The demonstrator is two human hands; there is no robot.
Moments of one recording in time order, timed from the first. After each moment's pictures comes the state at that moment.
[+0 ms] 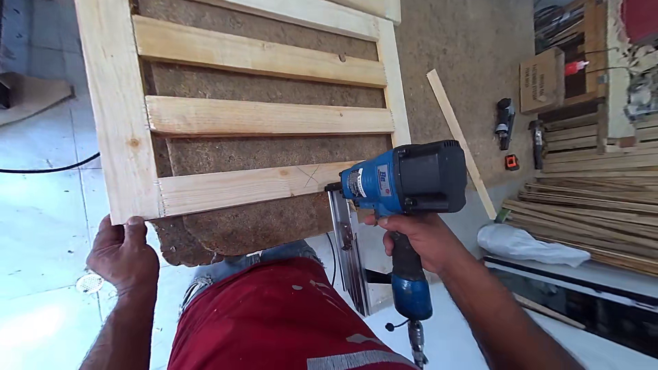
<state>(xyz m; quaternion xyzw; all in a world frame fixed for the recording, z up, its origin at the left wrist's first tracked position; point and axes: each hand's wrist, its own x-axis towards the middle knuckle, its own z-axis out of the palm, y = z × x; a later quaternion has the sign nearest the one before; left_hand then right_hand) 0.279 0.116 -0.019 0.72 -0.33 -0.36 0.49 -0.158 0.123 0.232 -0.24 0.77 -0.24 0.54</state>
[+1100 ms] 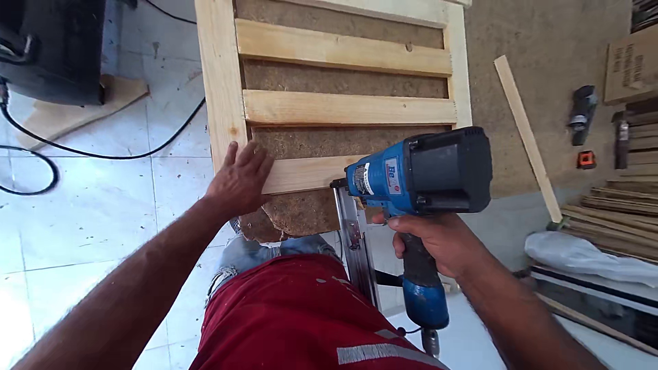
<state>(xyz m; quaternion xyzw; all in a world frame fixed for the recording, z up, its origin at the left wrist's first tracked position) 0.300 0.011 0.021 0.41 -0.90 -0.17 -0.04 -0.021 0.123 0.222 -0.27 0.73 -0.23 0.58</state>
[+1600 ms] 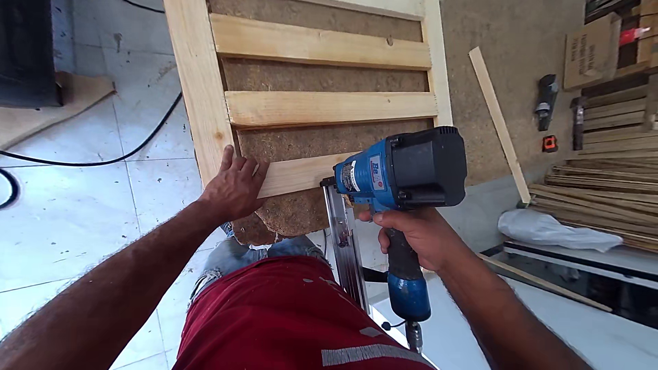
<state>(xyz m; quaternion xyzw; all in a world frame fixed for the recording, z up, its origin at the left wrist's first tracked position) 0.293 0.002 0.010 0.35 -0.92 -0.16 -0.05 -0.003 0.118 0.221 -0.22 0.75 -0.24 0.57</state>
